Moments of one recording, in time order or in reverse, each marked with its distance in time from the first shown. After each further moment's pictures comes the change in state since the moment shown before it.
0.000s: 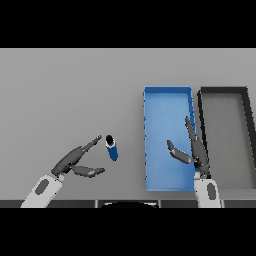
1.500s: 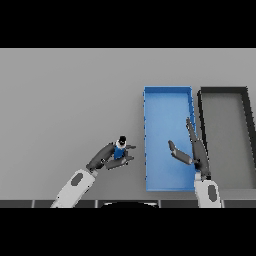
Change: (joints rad) left arm -0.139 -0.365 -0.080 0.265 -0.075 0.098 -0.118; right arm 0.016 0.005 -0.007 -0.004 -0.013 0.003 0.009
